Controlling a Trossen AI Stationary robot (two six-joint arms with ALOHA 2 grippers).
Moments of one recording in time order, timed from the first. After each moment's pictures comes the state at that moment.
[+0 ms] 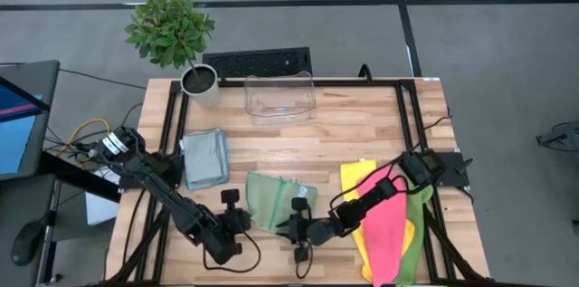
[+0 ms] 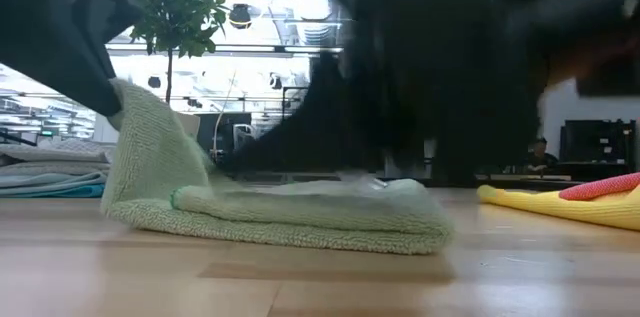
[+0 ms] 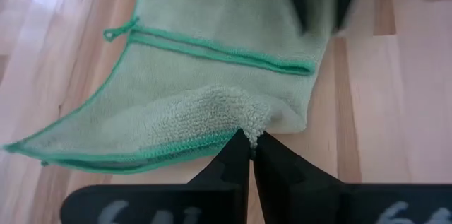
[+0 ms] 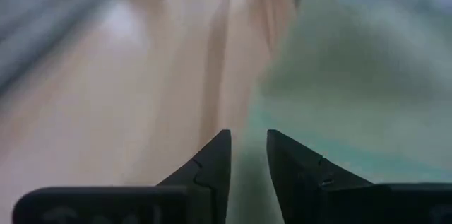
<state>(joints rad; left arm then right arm) -0.76 1.69 1.02 -0.56 -0.62 -0.69 0.55 2.23 1.12 0.67 0.44 0.09</state>
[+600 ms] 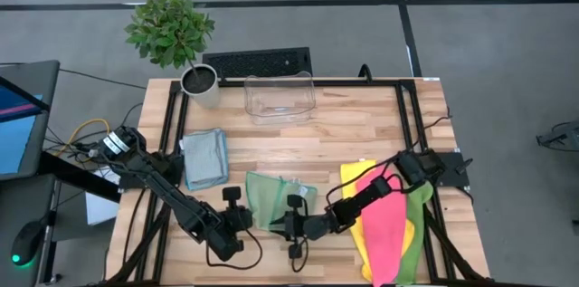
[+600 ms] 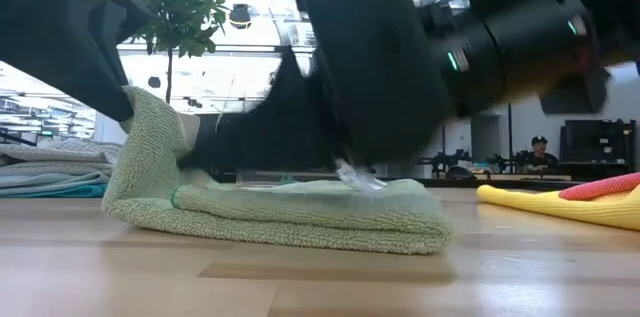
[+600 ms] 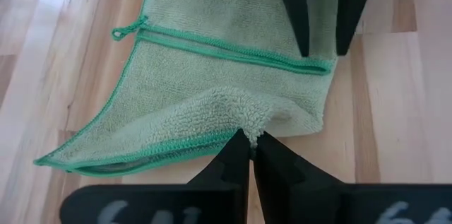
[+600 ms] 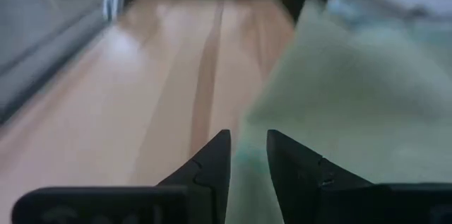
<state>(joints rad) -0.73 1.69 1.02 -0.57 -0.61 -0.66 0.51 2.27 1.14 0.74 0.41 0.11</state>
